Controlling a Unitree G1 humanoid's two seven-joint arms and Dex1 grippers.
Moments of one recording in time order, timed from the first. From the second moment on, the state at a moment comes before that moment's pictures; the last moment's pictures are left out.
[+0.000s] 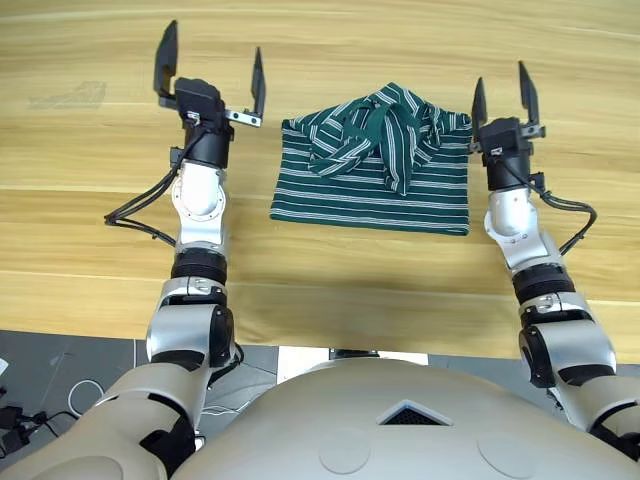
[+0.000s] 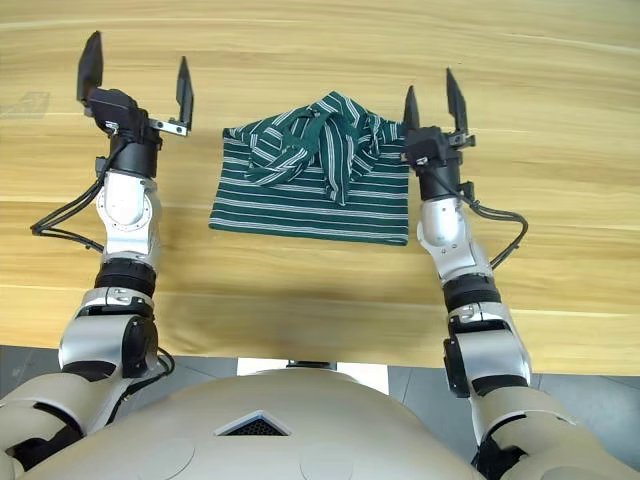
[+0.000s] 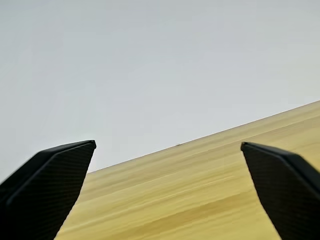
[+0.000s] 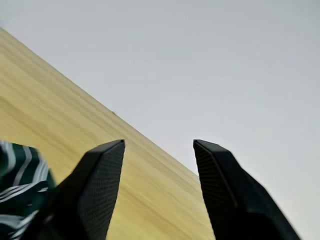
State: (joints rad) left arm -0.38 0.24 0.03 0.76 -0.04 -0.82 -0.24; right arm -0.28 -0.31 0.16 0.66 -0.44 -0.71 -0.33
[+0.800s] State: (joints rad) left arm -0.29 0.37 -0.10 0.89 -0.04 -0.75 -0.75; right arm -0.34 -0.28 0.21 0.64 -0.56 -0.65 -0.38
